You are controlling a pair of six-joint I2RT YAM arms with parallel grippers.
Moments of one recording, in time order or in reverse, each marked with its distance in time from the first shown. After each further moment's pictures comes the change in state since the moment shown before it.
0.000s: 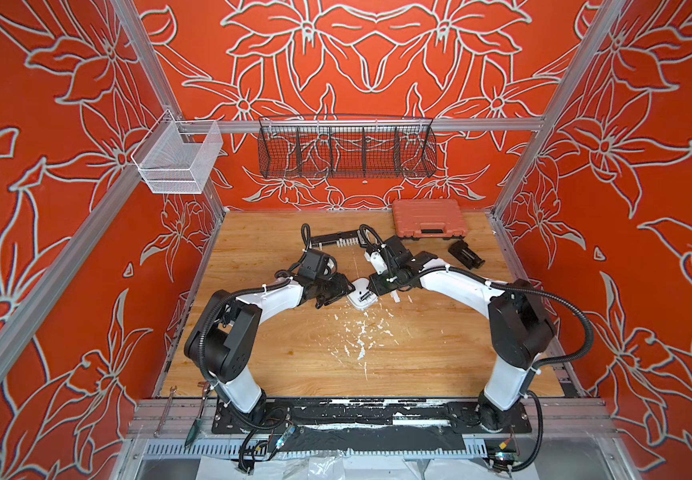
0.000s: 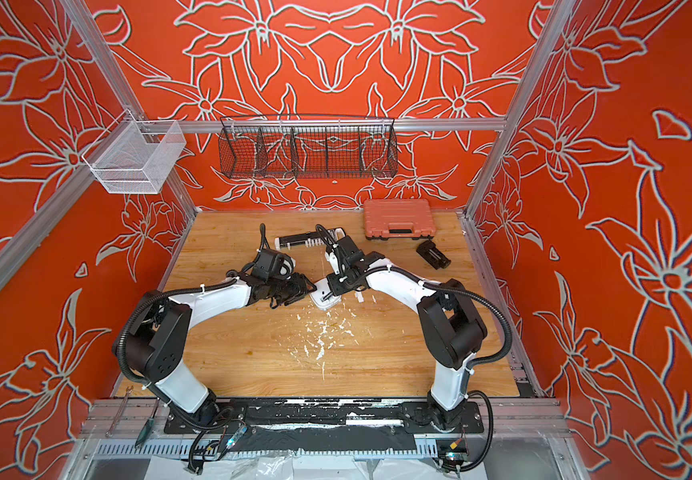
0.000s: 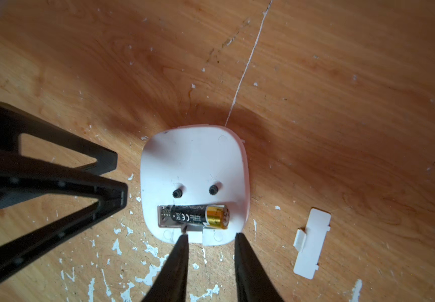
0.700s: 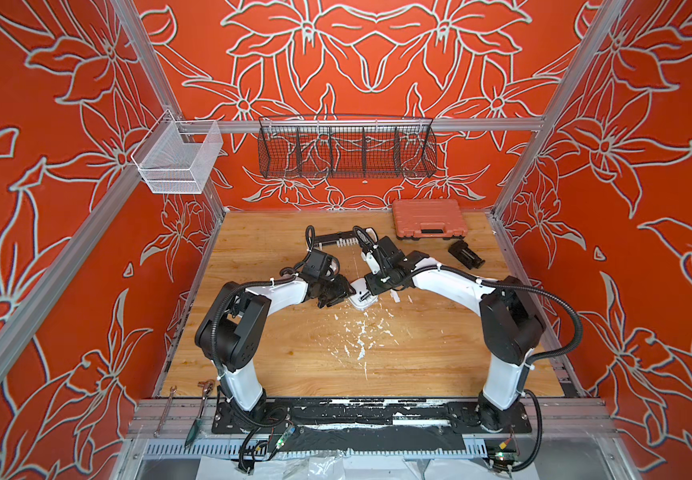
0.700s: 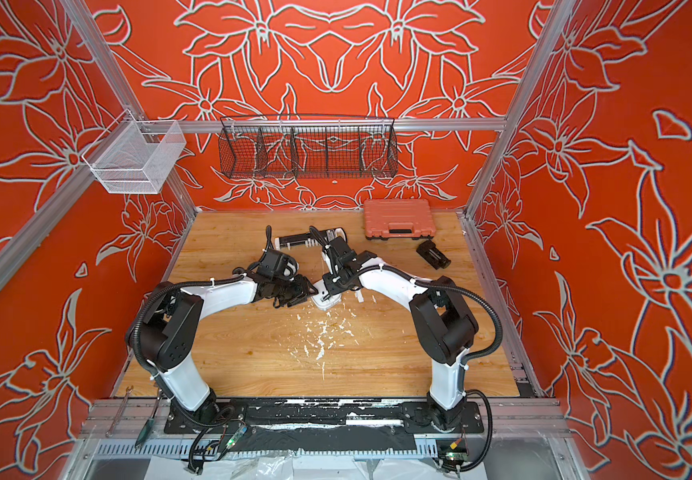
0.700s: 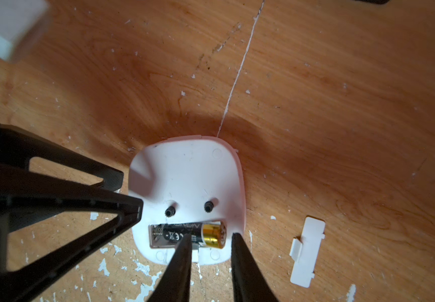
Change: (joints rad) left arm 0.000 0.088 0.041 -0.026 0.029 0.000; right arm 0.027 0.064 0.061 -0.013 0.085 0.019
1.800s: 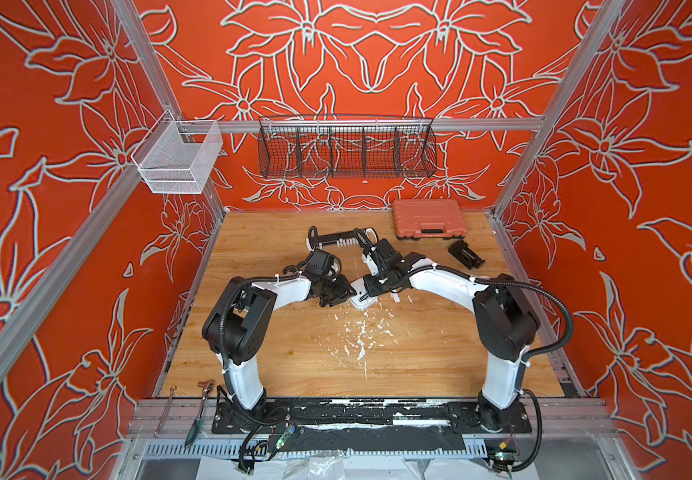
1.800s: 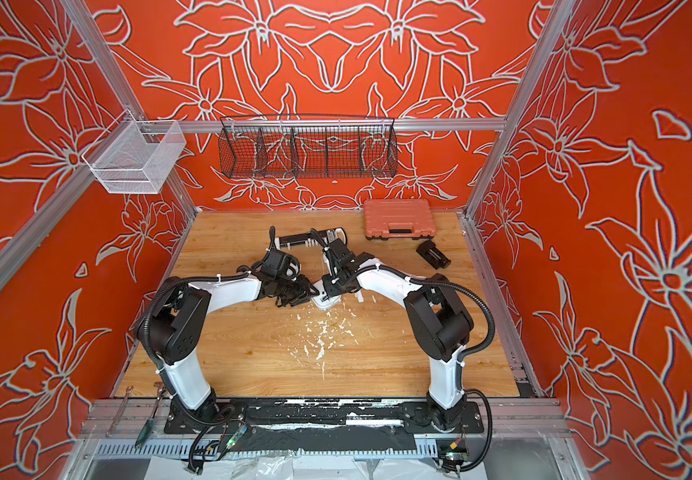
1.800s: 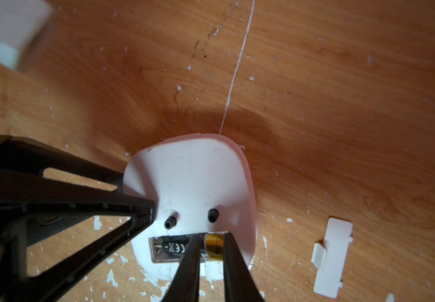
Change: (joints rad) left arm 0.000 0.056 0.032 0.004 0.020 -0.001; right arm -0.001 0.024 -0.023 0.038 -0.042 0.106
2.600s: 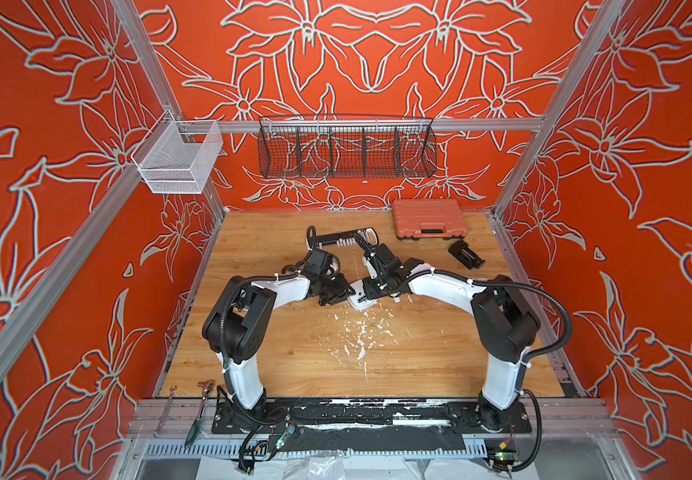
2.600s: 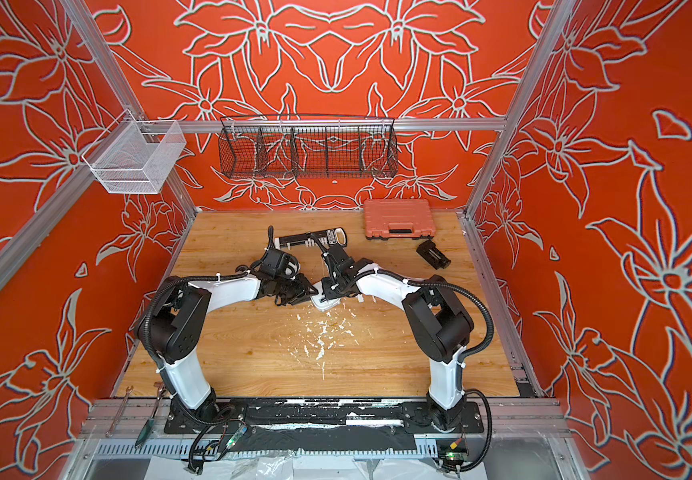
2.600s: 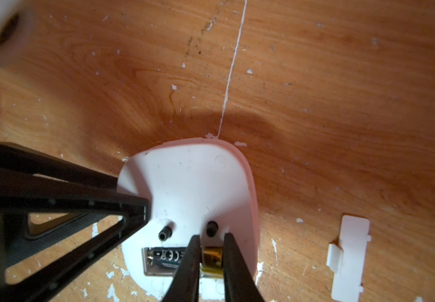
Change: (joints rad) left arm 0.013 0.008 0.005 0.007 0.030 -0.008; right arm 0.024 -0.010 -0.053 0.066 0.038 0.063
